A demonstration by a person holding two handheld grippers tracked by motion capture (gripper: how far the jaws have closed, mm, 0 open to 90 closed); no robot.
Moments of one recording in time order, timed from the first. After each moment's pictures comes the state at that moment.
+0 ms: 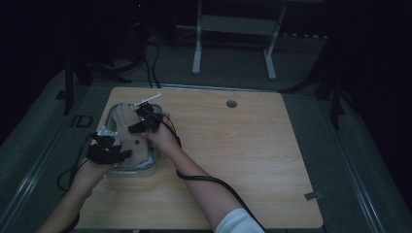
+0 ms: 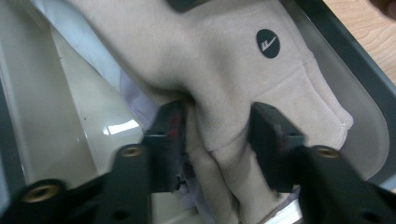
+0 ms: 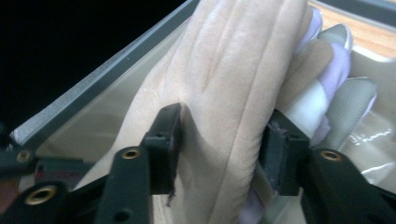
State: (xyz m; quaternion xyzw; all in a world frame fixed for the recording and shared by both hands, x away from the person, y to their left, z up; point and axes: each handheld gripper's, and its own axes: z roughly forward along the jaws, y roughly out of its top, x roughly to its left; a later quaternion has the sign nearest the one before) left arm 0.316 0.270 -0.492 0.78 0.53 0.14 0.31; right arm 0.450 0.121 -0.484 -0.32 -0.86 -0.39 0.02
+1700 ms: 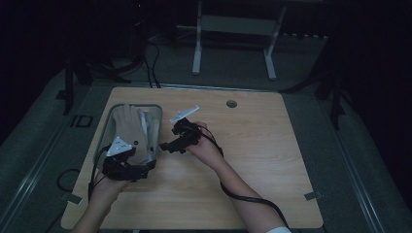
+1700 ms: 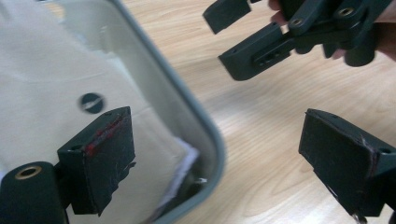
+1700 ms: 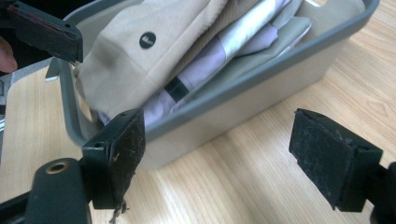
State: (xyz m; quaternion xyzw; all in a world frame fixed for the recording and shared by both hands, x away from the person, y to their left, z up) left arm 0.264 0.204 -0.475 0.75 0.47 0.17 0.44; right arm 0.404 -0.001 -0.472 -0.22 -0.89 -0.40 -0.02
